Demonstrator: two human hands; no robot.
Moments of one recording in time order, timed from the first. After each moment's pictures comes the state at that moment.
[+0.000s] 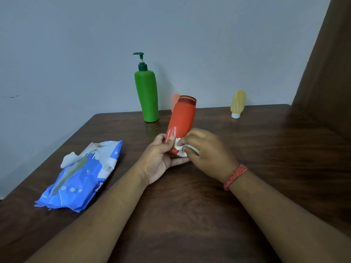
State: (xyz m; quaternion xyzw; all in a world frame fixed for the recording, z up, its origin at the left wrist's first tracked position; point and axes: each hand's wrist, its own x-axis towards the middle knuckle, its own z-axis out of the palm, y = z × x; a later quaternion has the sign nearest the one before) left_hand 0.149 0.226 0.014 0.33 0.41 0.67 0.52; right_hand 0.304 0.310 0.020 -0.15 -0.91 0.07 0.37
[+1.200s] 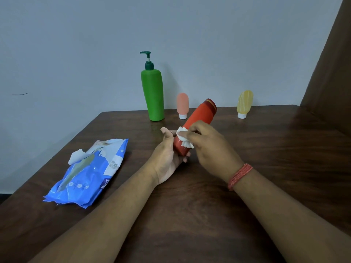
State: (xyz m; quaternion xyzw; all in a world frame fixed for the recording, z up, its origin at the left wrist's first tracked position) left_hand 0.157 0.235 0.008 0.36 0.45 0.66 0.48; right_hand 0.299 0.301 0.034 -0.15 -0.93 0.04 0.35
